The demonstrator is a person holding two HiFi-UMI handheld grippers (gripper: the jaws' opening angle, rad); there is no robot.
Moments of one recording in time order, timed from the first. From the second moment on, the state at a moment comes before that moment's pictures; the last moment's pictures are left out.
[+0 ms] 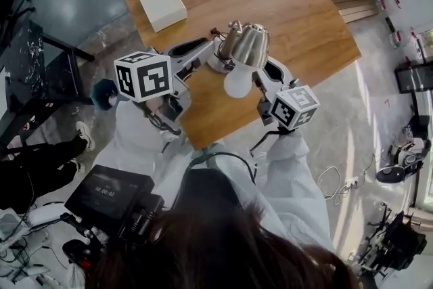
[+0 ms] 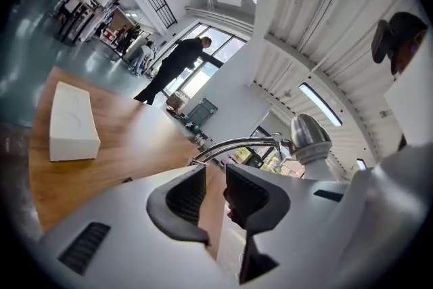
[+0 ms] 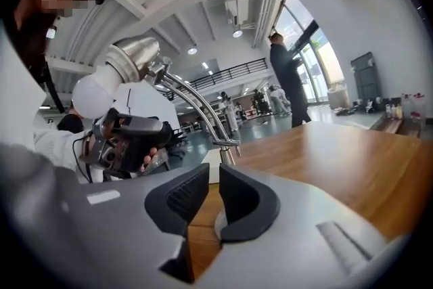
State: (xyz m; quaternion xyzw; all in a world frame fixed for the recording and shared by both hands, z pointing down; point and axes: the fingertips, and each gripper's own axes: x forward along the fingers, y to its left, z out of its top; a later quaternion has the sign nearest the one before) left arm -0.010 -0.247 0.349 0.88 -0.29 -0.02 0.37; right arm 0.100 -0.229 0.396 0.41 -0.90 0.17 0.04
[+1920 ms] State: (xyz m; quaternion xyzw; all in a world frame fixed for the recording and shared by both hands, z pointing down) left arm 0.073 -0.281 0.339 0.77 0.02 -0.01 0.64; right arm 0.077 -0.316 0.424 0.25 -0.95 0.16 0.10
